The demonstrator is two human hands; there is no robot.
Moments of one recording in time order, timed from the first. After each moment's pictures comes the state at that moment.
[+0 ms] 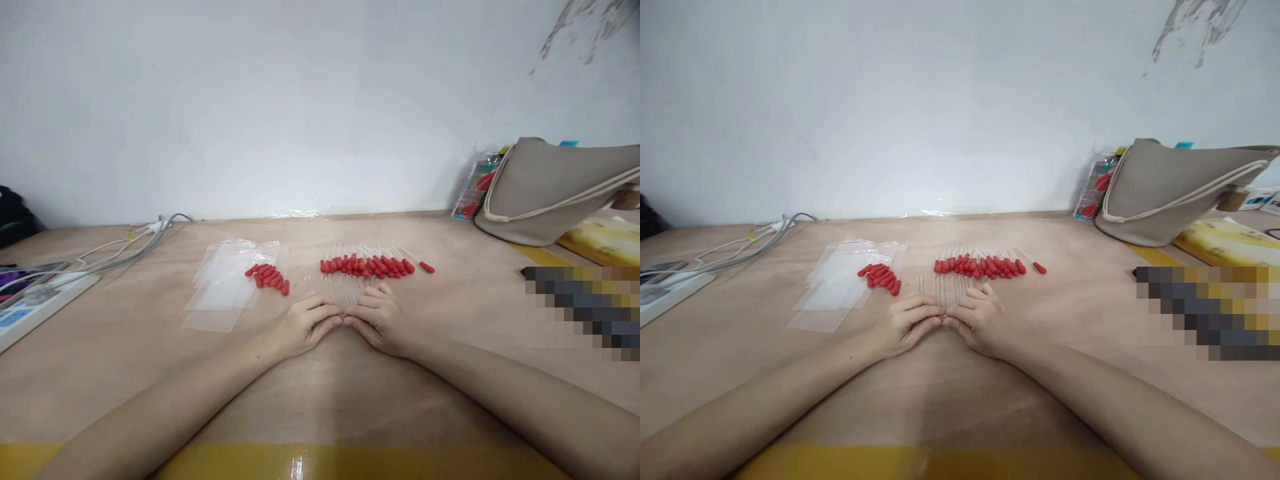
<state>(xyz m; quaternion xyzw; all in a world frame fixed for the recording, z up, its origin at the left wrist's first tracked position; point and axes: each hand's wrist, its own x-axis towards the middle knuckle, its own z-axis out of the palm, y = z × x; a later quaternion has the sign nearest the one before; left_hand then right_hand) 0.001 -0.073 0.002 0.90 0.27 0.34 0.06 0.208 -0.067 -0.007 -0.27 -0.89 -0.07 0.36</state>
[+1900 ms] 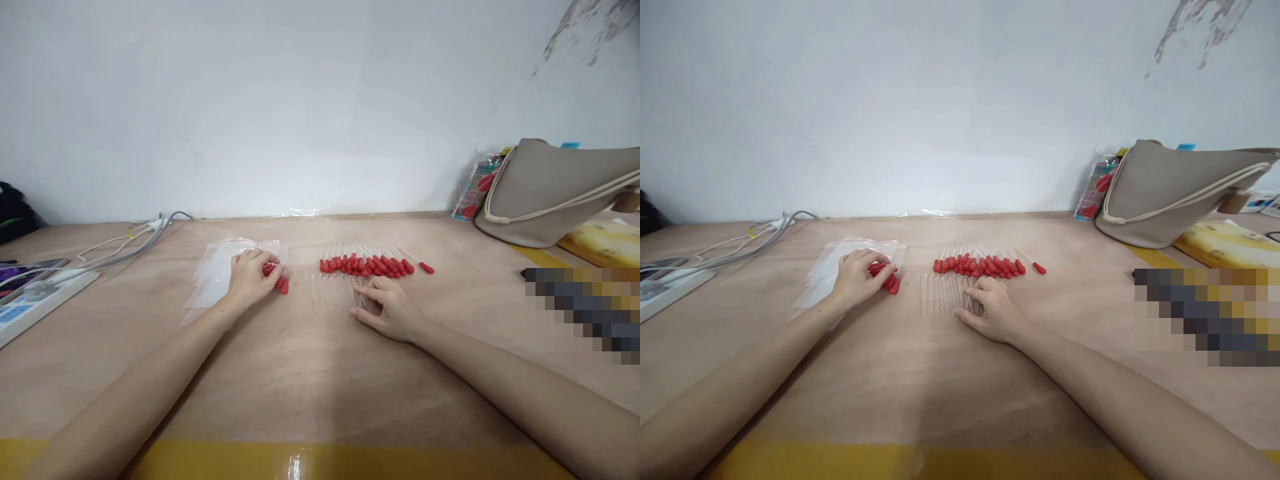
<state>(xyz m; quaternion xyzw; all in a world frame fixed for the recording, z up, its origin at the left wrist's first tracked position) -0.071 -0.016 0.027 0.75 0.58 0.30 -0.12 0.226 -0.049 -0.012 -0.37 -0.86 0.04 0.34</state>
